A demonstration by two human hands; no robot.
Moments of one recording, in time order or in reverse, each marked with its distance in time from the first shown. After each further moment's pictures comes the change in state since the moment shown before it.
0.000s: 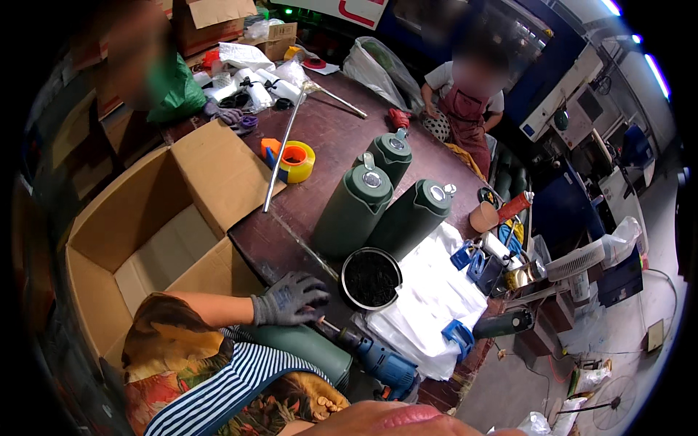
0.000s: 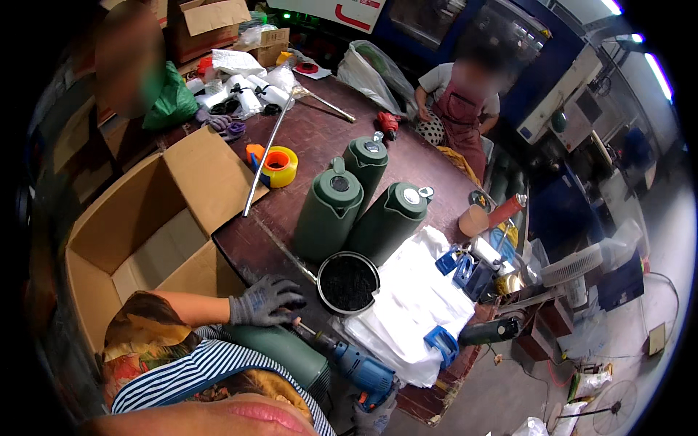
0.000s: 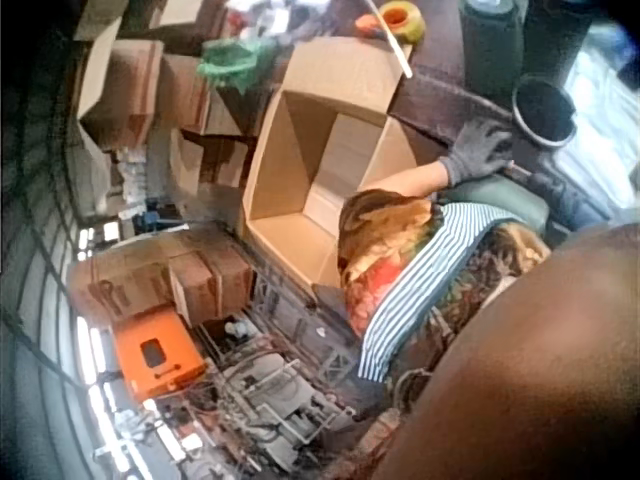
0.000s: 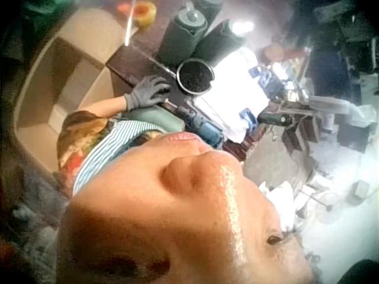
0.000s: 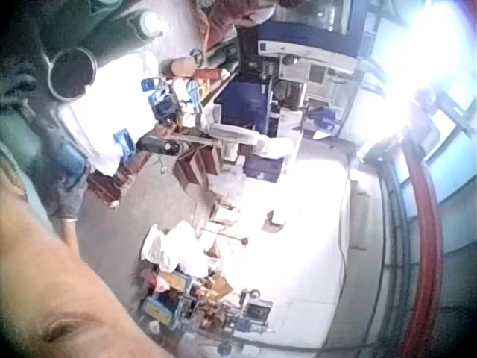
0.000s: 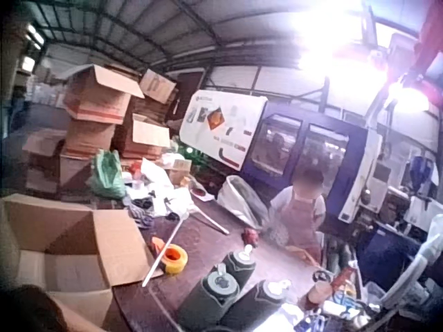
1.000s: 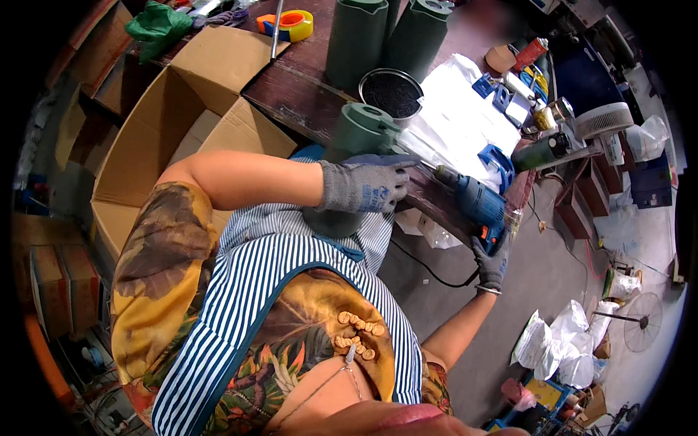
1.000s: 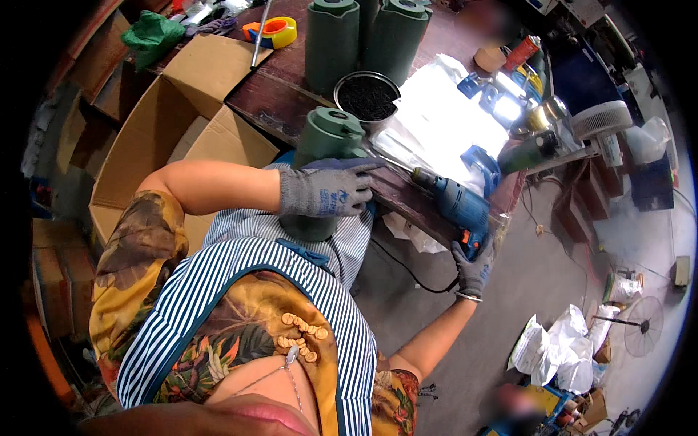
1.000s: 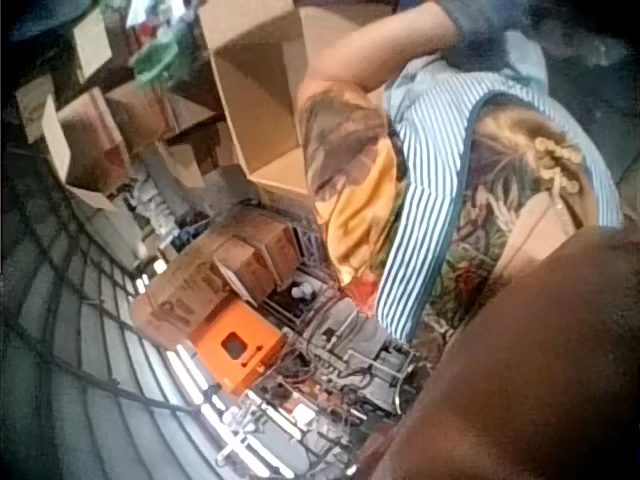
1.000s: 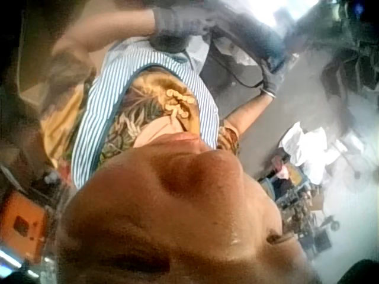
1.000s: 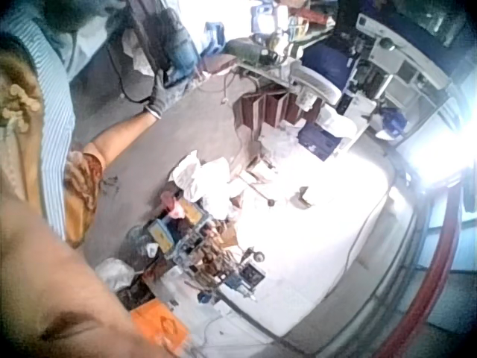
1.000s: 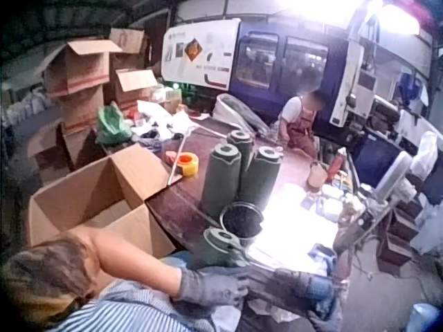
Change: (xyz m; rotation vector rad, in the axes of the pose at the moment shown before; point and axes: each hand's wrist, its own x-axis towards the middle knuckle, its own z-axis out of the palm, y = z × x) left_hand 0.015 0.168 0.032 0.781 -0.422 0.878; right_hand -0.003 0.139 -0.076 -0.069 0.105 -0.012
